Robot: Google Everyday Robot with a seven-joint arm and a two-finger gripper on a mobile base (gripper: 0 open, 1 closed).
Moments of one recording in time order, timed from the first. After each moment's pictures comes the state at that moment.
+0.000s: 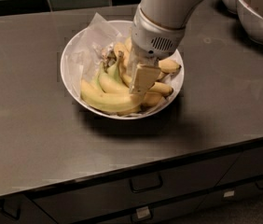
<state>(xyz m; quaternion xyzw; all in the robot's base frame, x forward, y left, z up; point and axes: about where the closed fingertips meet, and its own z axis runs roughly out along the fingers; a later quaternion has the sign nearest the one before) 0.480 -0.021 0.944 -0.72 0.67 0.06 0.15</state>
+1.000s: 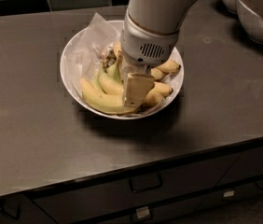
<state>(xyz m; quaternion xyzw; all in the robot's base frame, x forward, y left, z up) 0.445 -0.006 0.951 -0.71 0.69 0.05 0.13</state>
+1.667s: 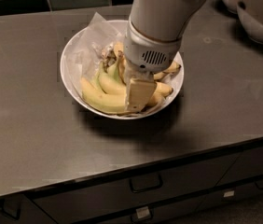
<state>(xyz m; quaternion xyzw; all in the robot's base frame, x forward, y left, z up) 0.442 -0.013 0.944 -0.71 0.69 0.04 0.13</state>
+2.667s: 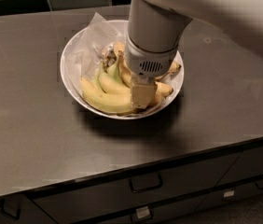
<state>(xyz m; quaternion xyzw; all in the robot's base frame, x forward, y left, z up) 0.469 -0.026 0.931 -0.69 0.70 -0.05 0.15</state>
